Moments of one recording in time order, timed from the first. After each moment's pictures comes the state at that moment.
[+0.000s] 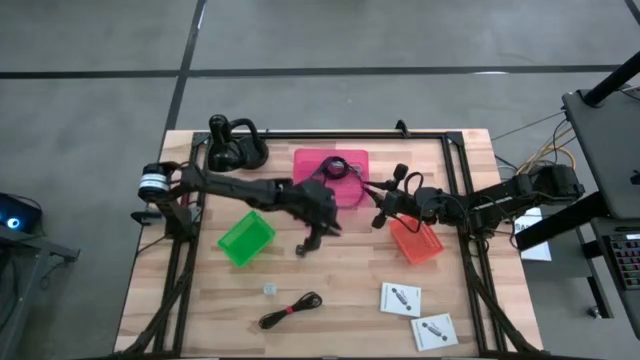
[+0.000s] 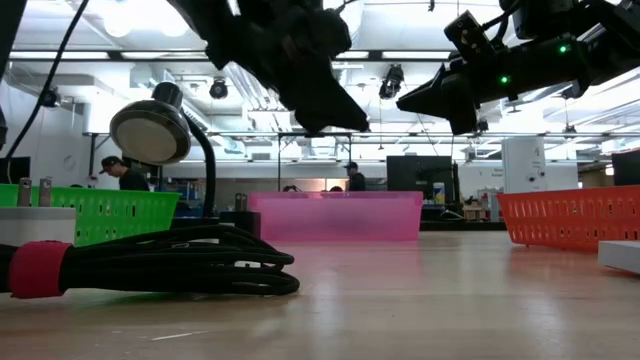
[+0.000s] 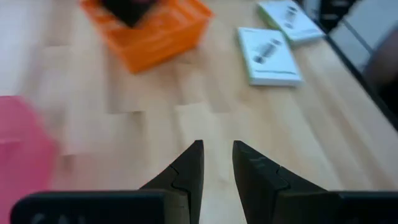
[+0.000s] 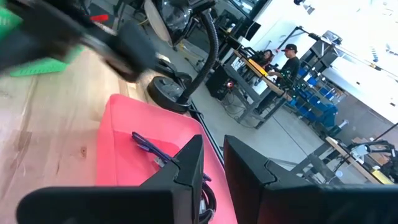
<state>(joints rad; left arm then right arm) 0.03 1.71 1.16 -0.08 0.31 0.06 0.02 1.26 0.36 0.79 0.53 -0.53</state>
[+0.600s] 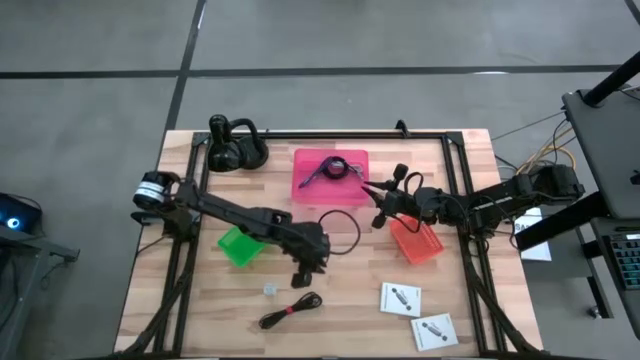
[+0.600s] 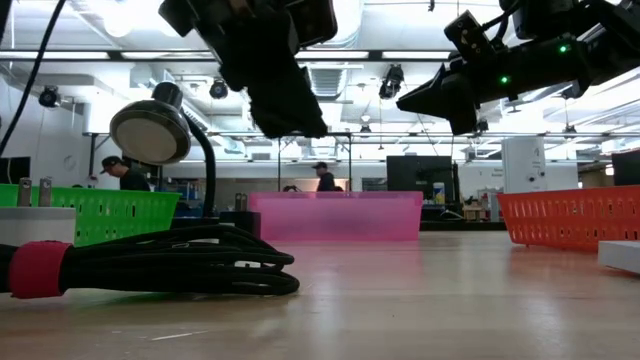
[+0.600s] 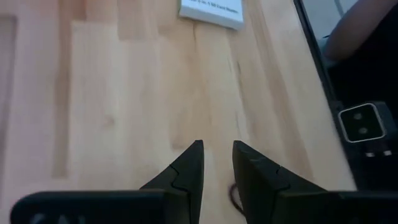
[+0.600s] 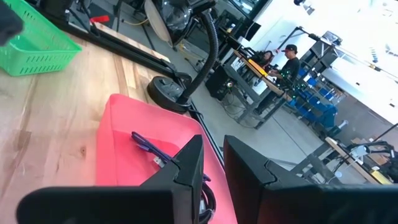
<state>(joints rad) -0.20 1.71 1.16 -0.24 0.23 -0.25 0.02 1.26 0.36 0.79 0.53 -0.53</state>
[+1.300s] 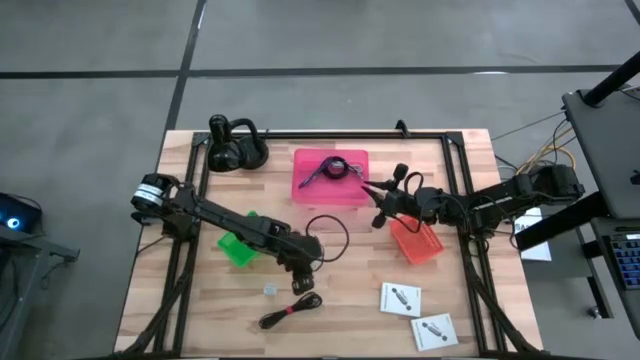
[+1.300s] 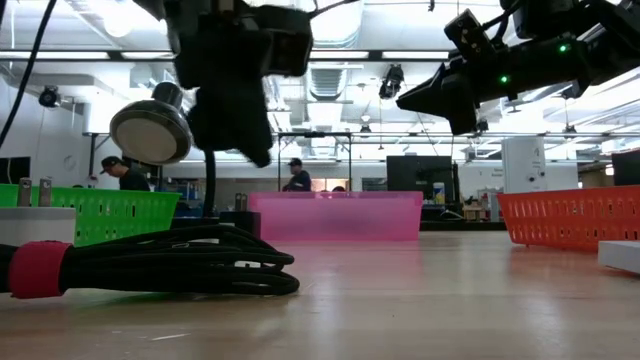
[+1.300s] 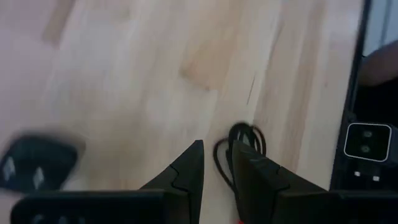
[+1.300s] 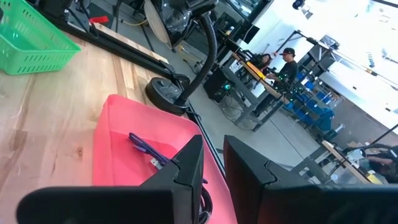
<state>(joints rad) -0.28 1.71 1.17 -0.41 0.15 -0.71 0.02 1.26 0.36 0.80 0.53 -0.56</state>
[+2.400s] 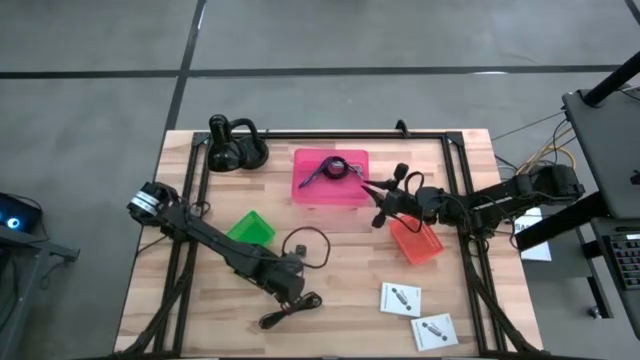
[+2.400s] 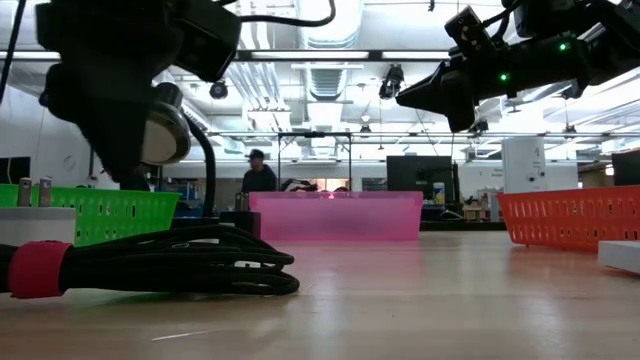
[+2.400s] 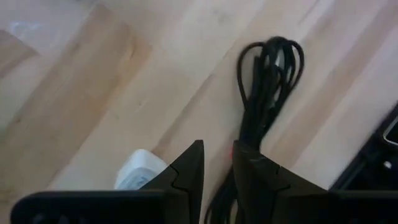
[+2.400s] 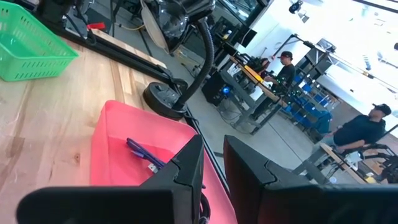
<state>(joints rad) -0.49 1.74 1.23 -0.69 0.02 -1.20 0.02 1.26 0.36 0.83 0.52 -0.56</state>
